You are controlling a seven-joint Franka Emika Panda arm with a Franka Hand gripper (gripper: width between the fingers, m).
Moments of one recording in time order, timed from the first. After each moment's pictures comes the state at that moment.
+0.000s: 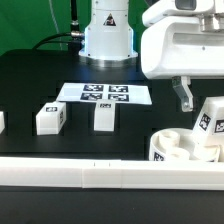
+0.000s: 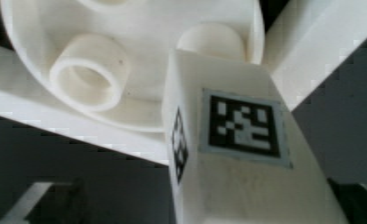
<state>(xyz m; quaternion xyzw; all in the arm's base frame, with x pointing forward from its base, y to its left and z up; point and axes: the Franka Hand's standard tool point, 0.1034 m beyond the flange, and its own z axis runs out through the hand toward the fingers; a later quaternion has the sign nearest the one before) 0.611 0.118 0.089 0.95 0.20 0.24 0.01</state>
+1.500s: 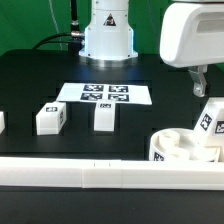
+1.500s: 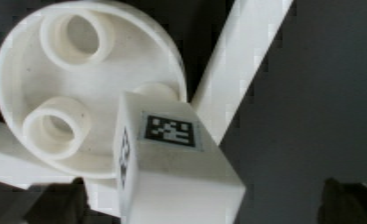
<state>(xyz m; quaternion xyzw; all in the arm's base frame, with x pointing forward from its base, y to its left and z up) 0.599 0.135 0.105 0.98 0.19 0.04 -0.01</state>
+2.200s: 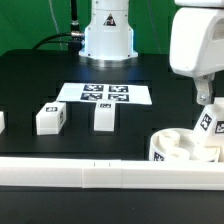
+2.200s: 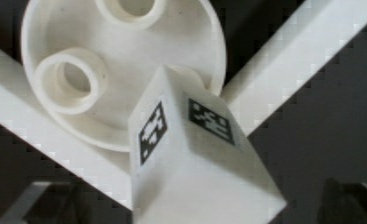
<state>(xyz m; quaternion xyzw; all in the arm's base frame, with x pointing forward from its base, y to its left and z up) 0.609 0.127 0.099 0.92 0.38 0.04 0.01</state>
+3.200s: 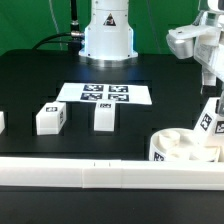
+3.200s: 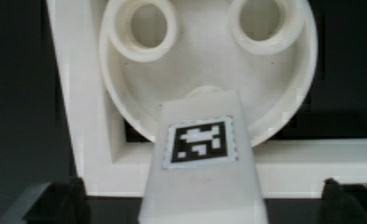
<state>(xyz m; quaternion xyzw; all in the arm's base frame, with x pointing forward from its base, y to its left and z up) 0.617 0.118 0.092 0.71 0.70 0.01 0.05</state>
